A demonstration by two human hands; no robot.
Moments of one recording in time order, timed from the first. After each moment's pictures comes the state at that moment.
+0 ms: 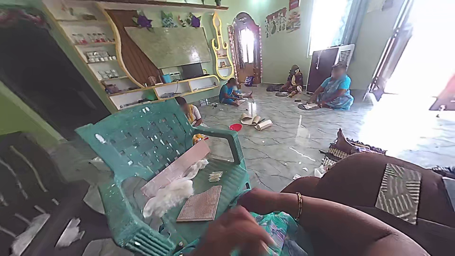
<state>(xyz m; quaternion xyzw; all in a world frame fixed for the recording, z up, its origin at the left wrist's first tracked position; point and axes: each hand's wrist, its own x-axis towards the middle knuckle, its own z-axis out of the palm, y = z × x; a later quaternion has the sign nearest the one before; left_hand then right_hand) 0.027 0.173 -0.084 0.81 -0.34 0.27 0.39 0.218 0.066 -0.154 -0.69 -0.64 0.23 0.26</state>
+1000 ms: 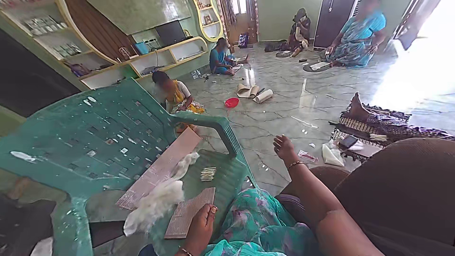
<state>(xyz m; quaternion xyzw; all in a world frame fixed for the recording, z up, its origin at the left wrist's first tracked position) 0.141 0.308 -0.265 0.94 0.16 0.08 0.28 0.496 0.085 -0.302 -0.42 0.17 0.15 0.88</state>
